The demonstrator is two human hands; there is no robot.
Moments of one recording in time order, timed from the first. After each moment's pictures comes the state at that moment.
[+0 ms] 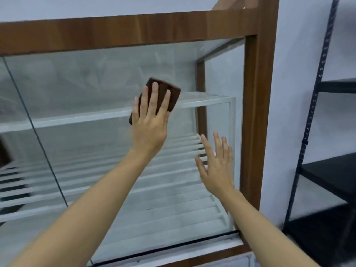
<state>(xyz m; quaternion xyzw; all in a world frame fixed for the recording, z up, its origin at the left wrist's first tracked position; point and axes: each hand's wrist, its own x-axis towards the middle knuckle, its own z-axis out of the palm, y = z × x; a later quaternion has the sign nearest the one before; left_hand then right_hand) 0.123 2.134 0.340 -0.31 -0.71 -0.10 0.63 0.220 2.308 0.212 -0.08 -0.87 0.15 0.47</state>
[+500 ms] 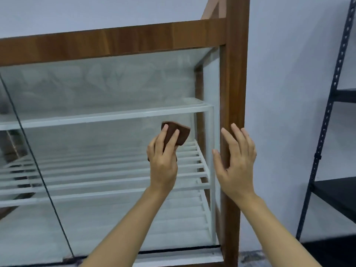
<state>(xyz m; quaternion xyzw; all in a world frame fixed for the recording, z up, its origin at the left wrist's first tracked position) 0.191 2.236 0.260 -0.31 -0.68 -0.33 0.57 0.285 2.402 0.259 0.03 -0.75 0.21 0.62</state>
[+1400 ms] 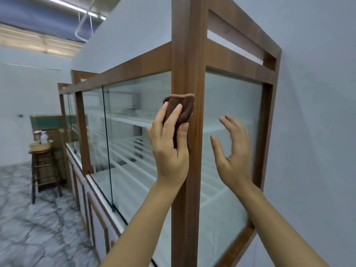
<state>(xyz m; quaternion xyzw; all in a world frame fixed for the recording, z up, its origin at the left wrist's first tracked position) 0.246 2.459 0.360 -0.03 -0.62 -0.23 0.75 0.149 2.564 0.342 0.40 -0.61 0.51 0.45</state>
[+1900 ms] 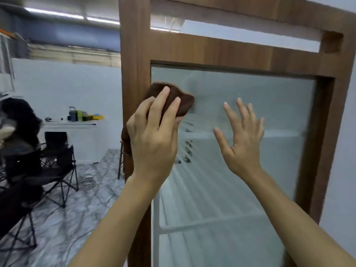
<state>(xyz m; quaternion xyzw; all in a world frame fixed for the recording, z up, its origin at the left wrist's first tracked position) 0.174 2.510 0.382 0.21 -0.61 0.31 0.70 -0.027 2.565 0.366 0.53 -0.57 0.48 0.41</state>
